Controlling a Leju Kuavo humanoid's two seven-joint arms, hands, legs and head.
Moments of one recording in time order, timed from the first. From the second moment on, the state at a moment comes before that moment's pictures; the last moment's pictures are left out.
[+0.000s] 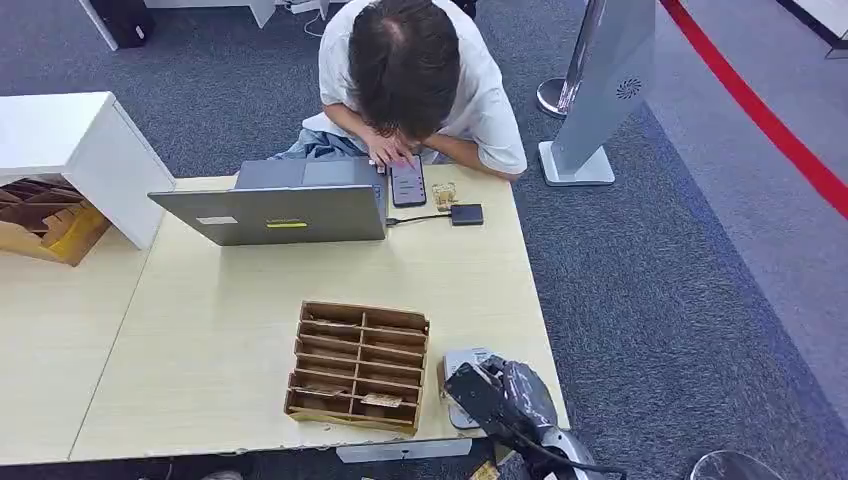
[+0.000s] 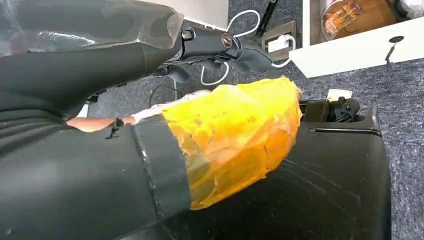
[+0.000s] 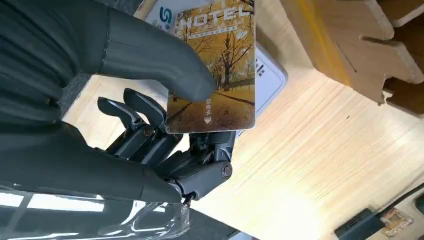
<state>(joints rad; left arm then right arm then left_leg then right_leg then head) -0.23 -0.20 -1.55 -0.12 -0.21 0.39 0.09 0.15 0.08 0.33 -1.57 0.76 -0.01 0.19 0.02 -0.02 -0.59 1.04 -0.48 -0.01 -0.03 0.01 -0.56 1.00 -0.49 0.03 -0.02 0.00</state>
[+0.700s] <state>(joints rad) -0.23 -0.20 -1.55 -0.12 -0.22 0.39 0.10 0.15 0.10 0.30 -1.57 0.77 0.00 0.18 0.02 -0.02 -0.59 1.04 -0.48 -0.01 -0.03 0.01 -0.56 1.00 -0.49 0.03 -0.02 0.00</state>
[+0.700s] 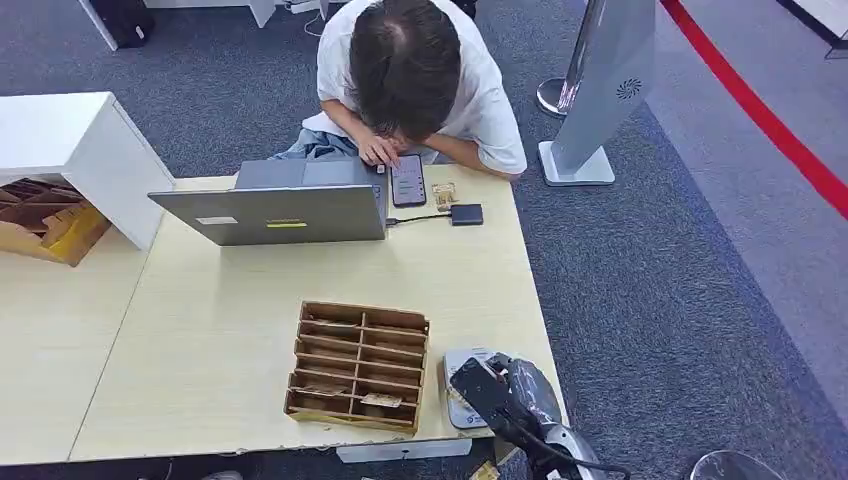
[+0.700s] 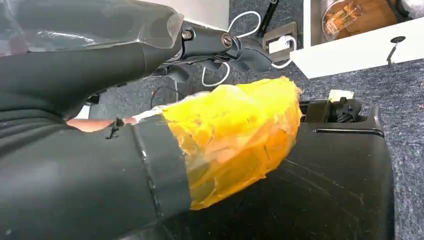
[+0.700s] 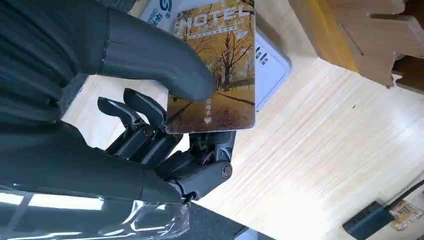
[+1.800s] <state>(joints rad) -0.28 -0.20 -1.55 -0.14 -0.23 0.29 0.06 0.00 0.17 0.26 -1.40 1.11 0.05 0.21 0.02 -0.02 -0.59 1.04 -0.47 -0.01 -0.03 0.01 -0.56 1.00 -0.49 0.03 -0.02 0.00</state>
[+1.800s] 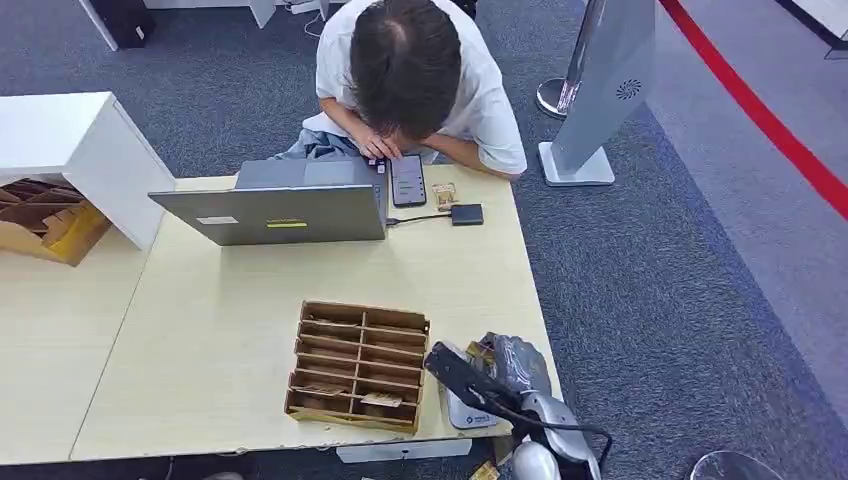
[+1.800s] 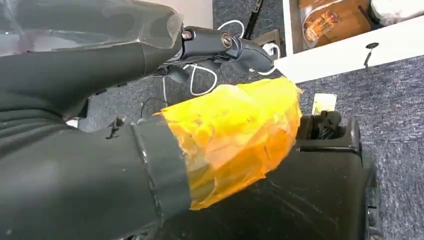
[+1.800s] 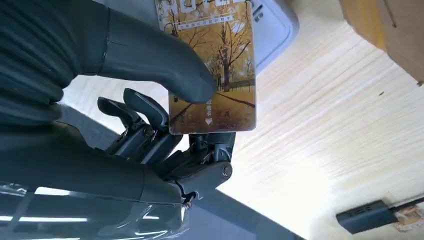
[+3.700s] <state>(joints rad) -0.29 -0.20 -1.55 -0.14 -0.19 0.28 0.06 0.01 0.22 0.23 -1.49 1.27 0.01 0.20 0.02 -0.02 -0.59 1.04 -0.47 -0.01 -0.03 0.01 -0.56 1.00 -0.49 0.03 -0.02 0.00</state>
